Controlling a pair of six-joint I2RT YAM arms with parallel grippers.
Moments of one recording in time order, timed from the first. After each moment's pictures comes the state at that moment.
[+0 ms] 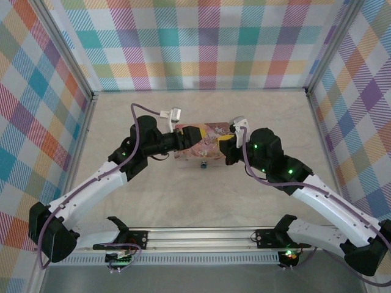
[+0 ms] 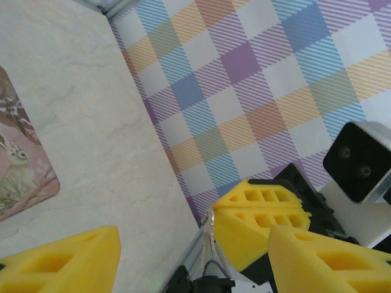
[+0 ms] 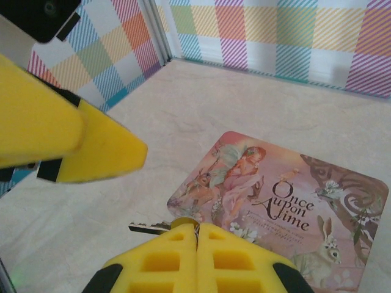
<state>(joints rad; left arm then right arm) -0.65 1.18 1.01 -0.02 0.50 -0.92 0.79 0.97 0.99 -0.36 0.01 0.23</state>
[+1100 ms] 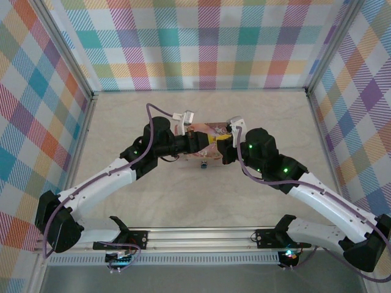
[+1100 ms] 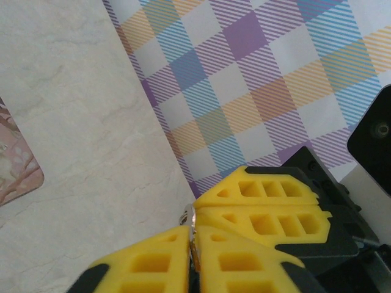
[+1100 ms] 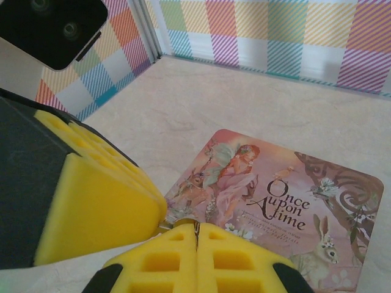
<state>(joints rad) -0.73 1.27 1.04 0.00 0.47 -0.89 0.82 1.00 0.99 -0.35 0.06 0.24</state>
